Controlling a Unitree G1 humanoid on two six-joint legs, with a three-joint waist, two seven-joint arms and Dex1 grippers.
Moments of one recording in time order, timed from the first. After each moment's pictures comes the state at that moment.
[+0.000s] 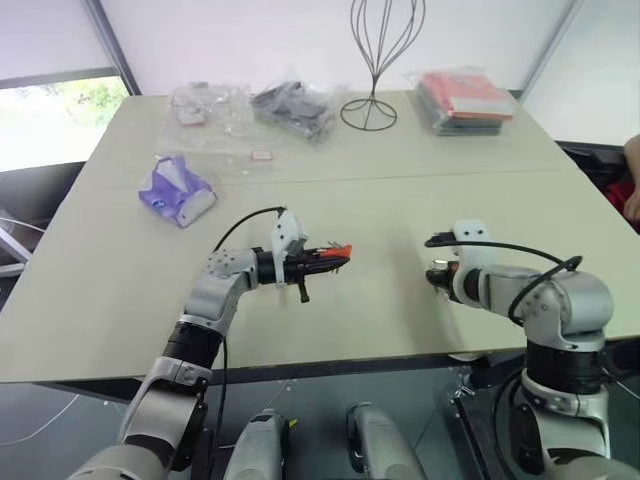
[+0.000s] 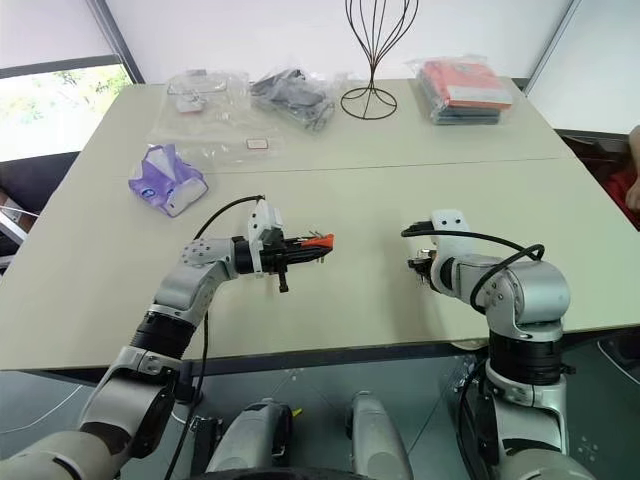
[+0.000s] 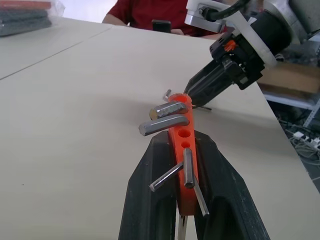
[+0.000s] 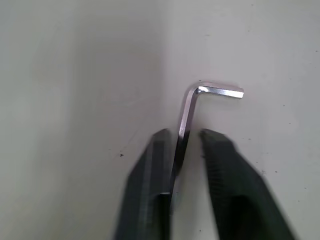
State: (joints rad) left arm -0.59 0.25 -0.14 0.31 -0.27 0.17 -1.11; right arm -0.51 -0.42 -0.18 -0.29 0.46 1.59 0.01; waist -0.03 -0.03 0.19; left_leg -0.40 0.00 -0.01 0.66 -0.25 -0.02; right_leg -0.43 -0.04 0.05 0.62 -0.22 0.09
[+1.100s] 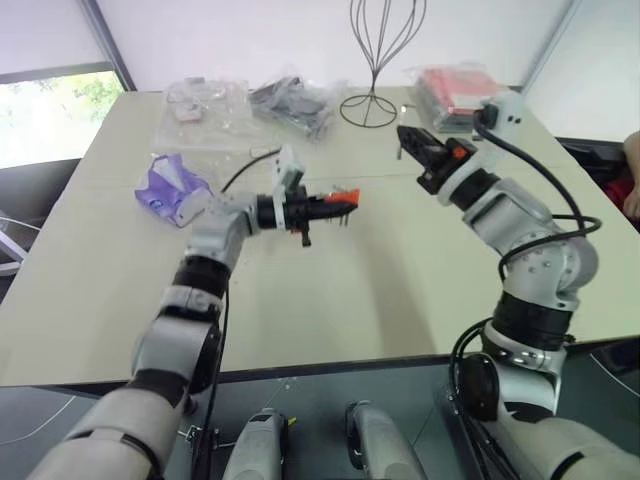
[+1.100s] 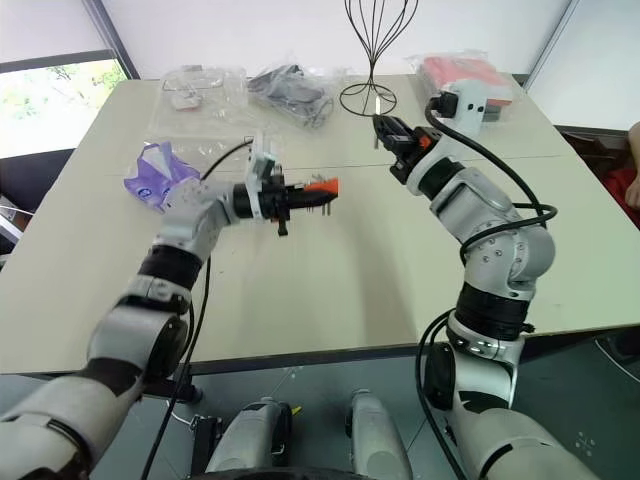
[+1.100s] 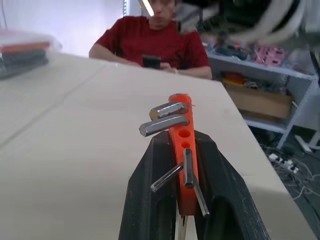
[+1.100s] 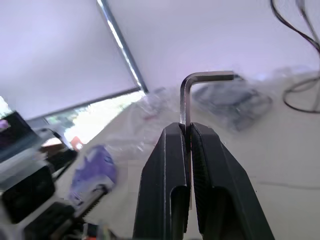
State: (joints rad) left arm -1.10 0.24 -0.05 0.80 -0.35 0.18 -1.32; right arm -0.78 -0.18 -0.36 -0.21 0.65 0.90 0.29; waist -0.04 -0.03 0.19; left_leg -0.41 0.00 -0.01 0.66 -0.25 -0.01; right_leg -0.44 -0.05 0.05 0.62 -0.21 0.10
